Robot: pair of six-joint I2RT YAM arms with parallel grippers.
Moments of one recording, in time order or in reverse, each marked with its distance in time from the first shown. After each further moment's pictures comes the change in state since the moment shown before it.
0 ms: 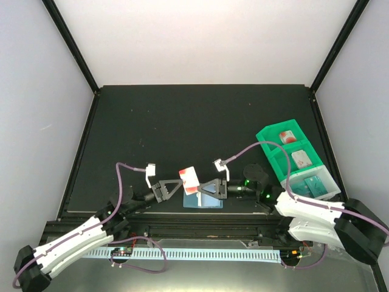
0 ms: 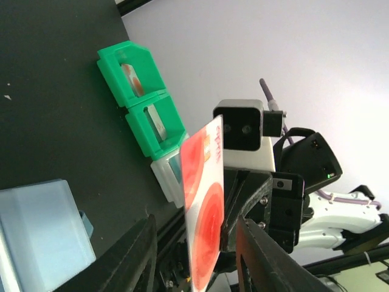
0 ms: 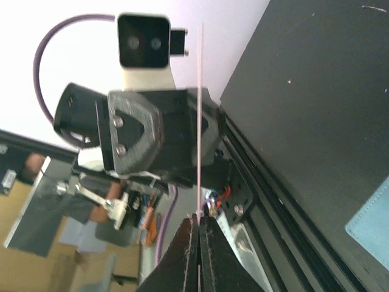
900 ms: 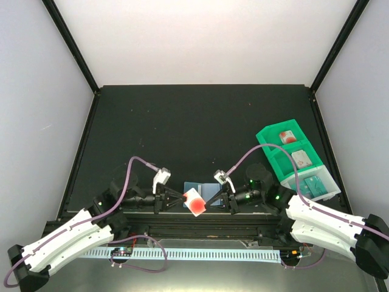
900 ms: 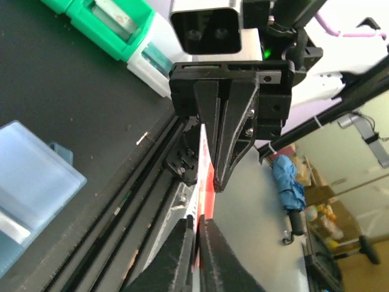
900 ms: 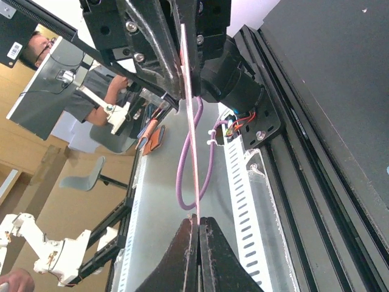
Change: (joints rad) left arm 0.001 0.077 0.349 -0.551 0.399 0.489; right arm 0.000 -0.227 0.054 -0.457 -0.285 -0.400
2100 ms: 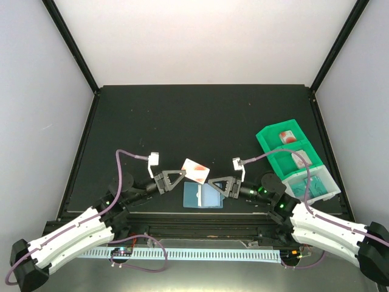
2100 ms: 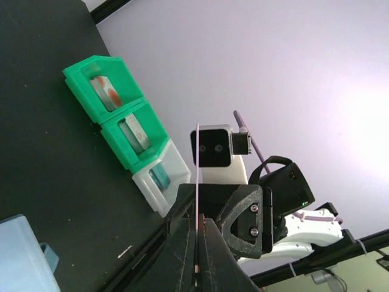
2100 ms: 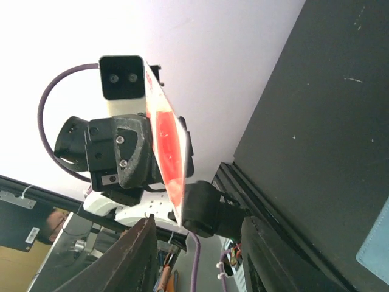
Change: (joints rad) left arm 0.013 0.060 -0.088 0.418 -0.342 -0.364; right arm 0.000 -0.127 -0.166 0.357 0.484 0.471
